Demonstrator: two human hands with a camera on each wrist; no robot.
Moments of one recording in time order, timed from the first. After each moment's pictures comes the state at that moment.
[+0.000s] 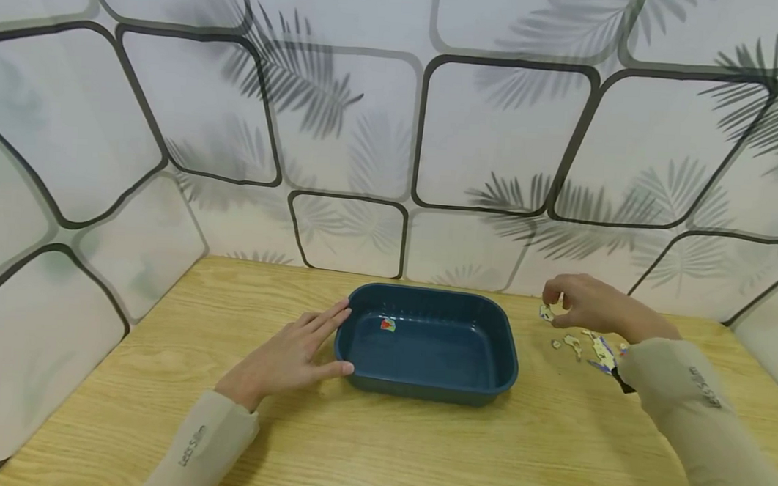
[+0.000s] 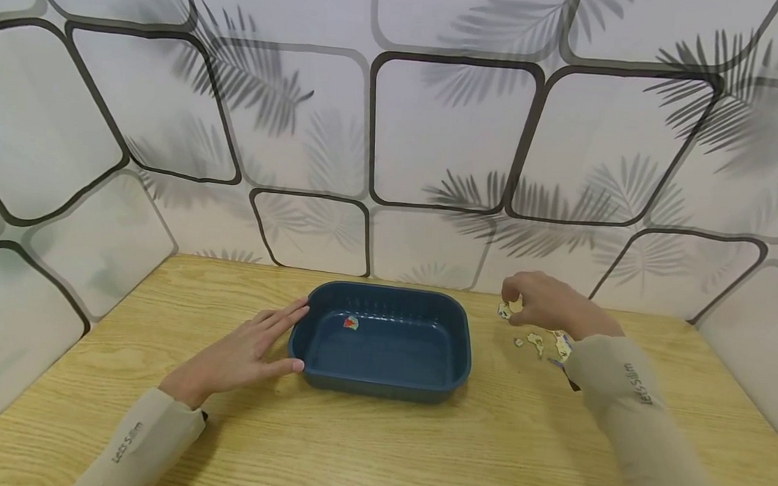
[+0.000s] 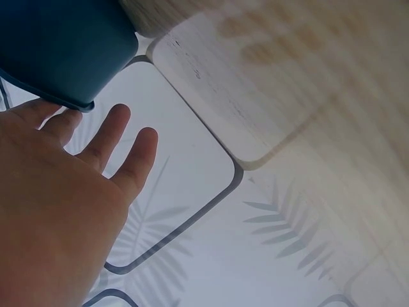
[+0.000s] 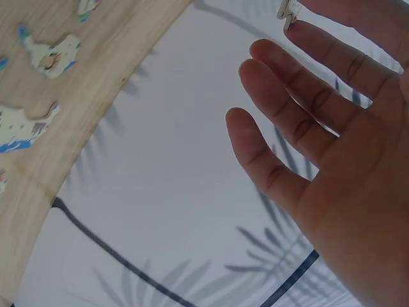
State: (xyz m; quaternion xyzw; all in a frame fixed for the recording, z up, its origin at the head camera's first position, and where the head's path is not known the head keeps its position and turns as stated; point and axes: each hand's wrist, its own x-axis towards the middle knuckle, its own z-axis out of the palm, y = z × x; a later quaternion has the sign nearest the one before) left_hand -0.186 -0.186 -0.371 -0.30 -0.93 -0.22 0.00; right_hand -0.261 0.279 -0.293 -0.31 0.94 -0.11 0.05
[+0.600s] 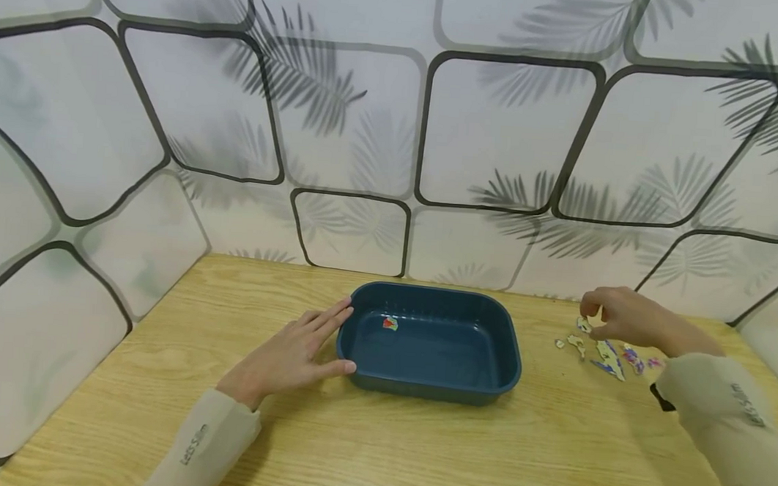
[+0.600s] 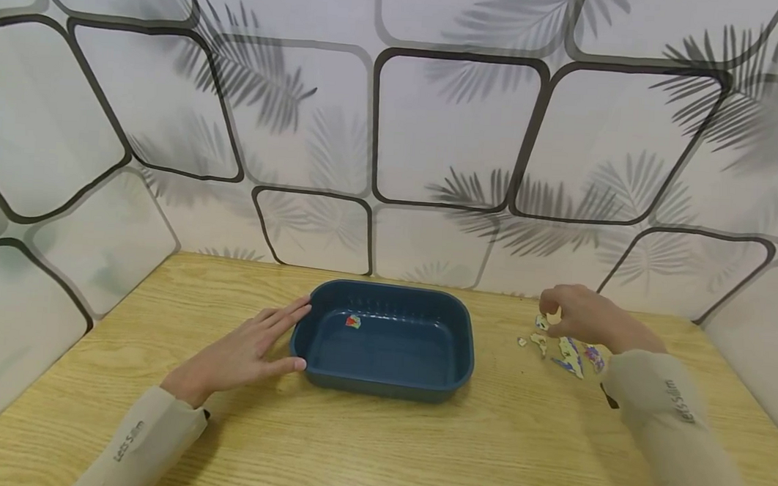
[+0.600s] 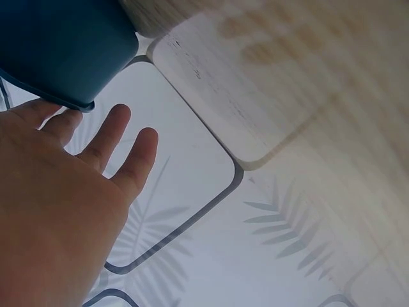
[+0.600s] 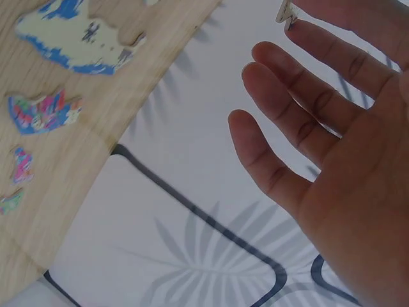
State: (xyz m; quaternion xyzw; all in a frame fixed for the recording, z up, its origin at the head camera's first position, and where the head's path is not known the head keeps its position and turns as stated) left_hand -0.184 -0.186 -0.370 -0.30 -0.93 -0.23 0.00; right_hand -0.256 0.327 -0.310 -0.29 0.95 -0.09 0.04
